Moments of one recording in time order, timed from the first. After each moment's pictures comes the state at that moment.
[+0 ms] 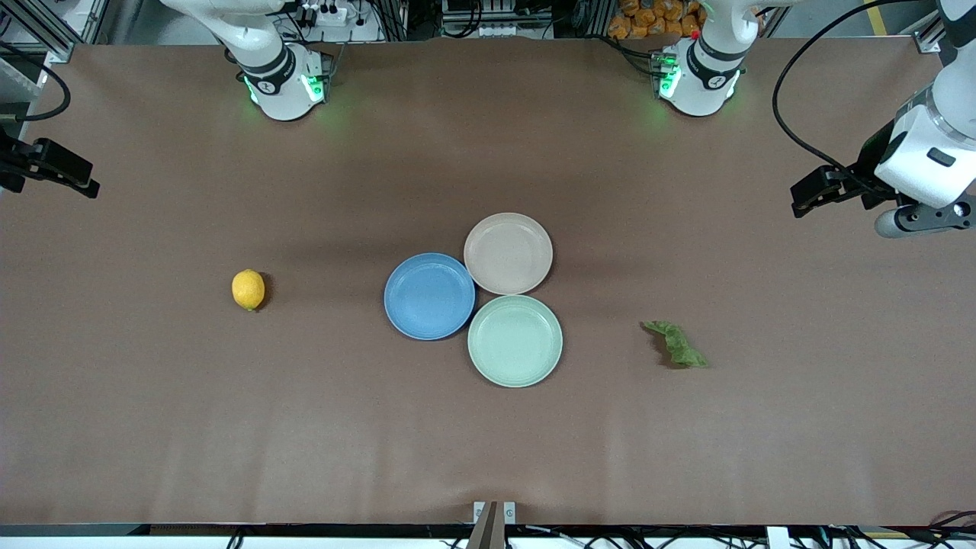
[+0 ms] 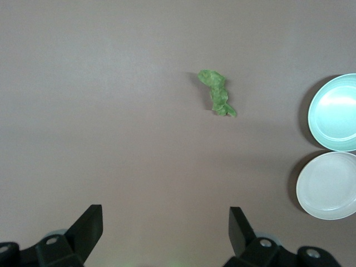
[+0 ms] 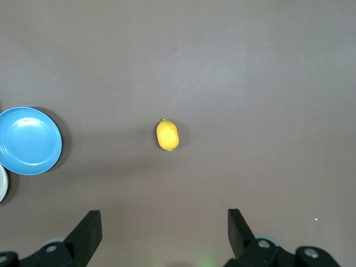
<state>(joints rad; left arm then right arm) 0.00 0.08 -0.17 -1.47 0.04 1.51 -0.27 -0.06 0.07 0.06 -1.35 -0.04 1.38 0.07</state>
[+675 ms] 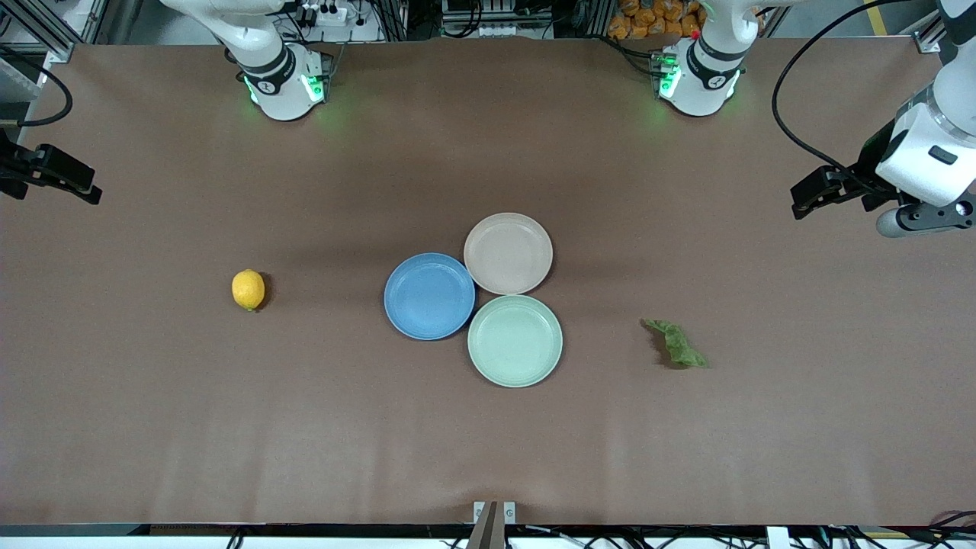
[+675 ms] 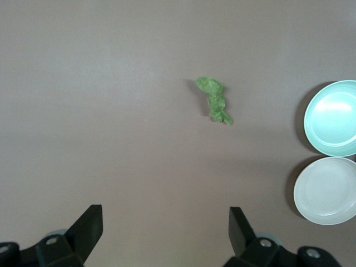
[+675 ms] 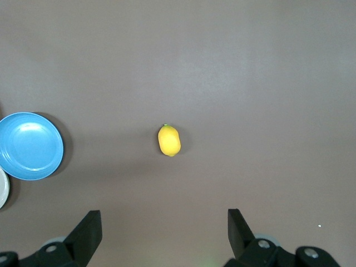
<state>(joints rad) 0.00 0.07 -0.18 -1.47 0.04 1.53 -0.27 -0.06 0.07 0.06 -1.36 -0.04 1.41 0.07</state>
